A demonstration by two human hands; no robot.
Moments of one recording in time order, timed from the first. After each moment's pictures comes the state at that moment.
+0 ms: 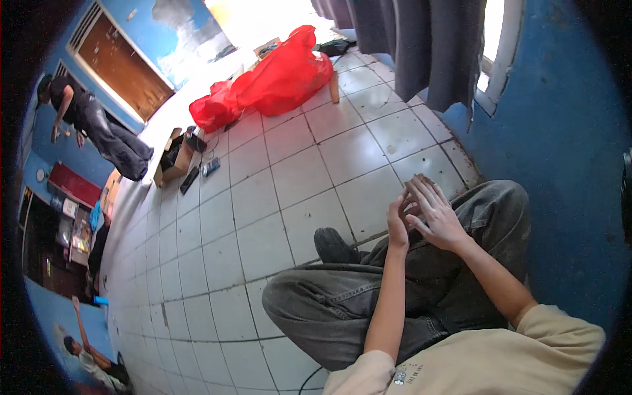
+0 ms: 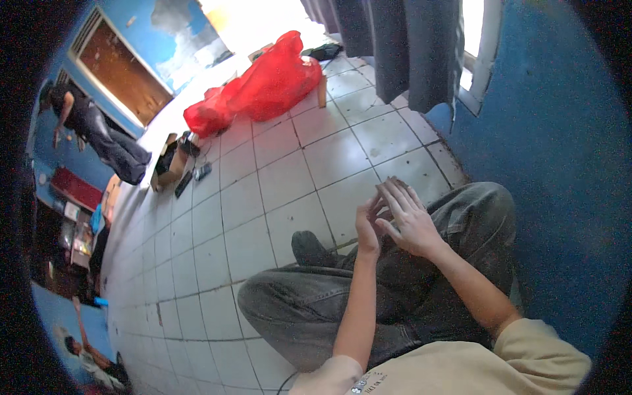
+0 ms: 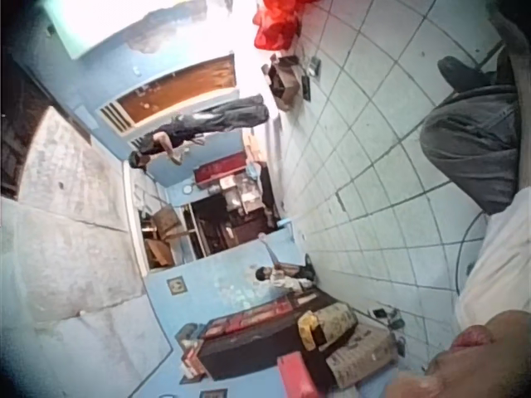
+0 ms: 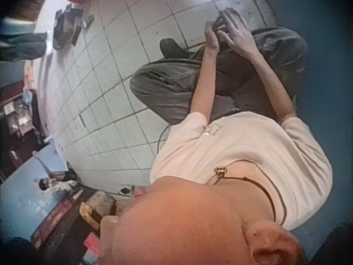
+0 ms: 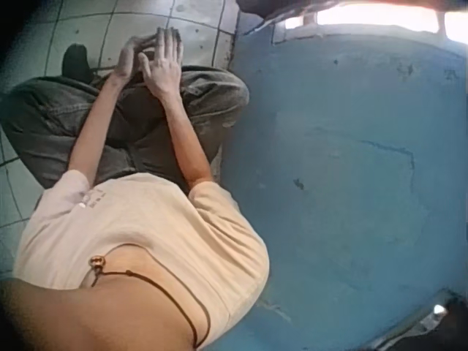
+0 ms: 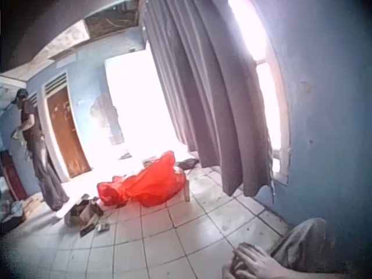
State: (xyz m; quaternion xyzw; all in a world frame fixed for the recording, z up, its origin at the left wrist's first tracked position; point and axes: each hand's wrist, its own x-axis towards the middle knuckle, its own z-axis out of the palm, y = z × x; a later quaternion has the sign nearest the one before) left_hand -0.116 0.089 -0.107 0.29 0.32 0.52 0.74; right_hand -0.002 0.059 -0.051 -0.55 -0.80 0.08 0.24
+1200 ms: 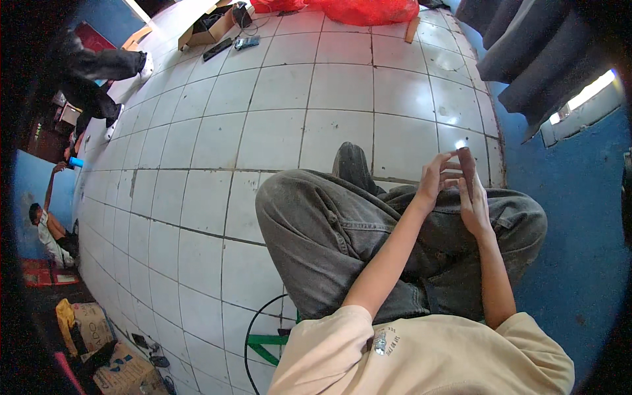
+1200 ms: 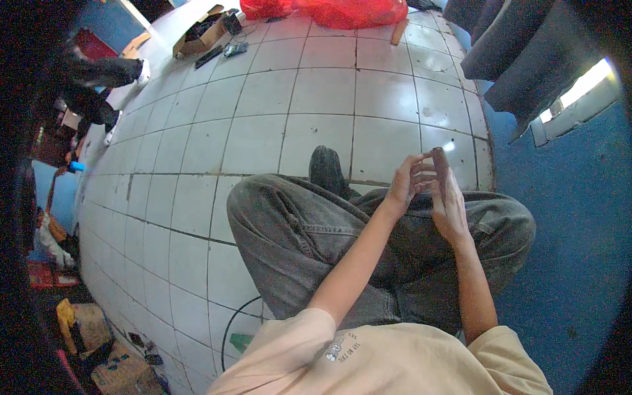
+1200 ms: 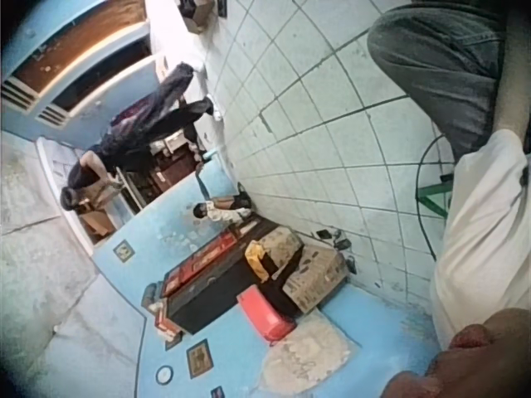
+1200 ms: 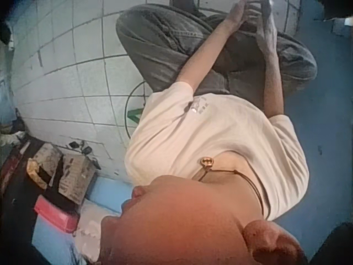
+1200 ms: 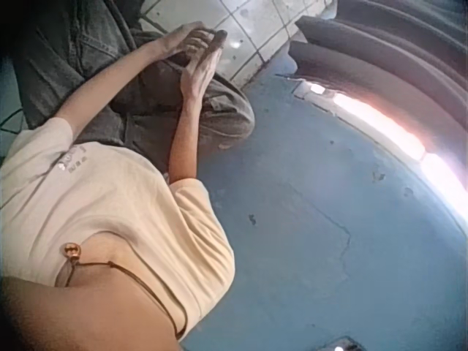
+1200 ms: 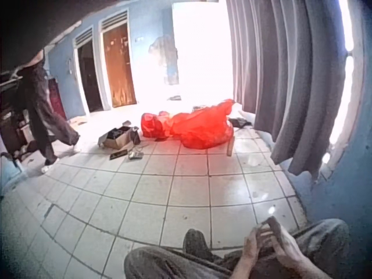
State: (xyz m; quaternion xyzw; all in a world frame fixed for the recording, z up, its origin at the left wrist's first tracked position) left_hand -0.125 0.090 -0.119 0.22 0.27 0.54 0.77; right_hand -0.006 0.057 -0.055 -0.51 -0.76 0.29 0.28
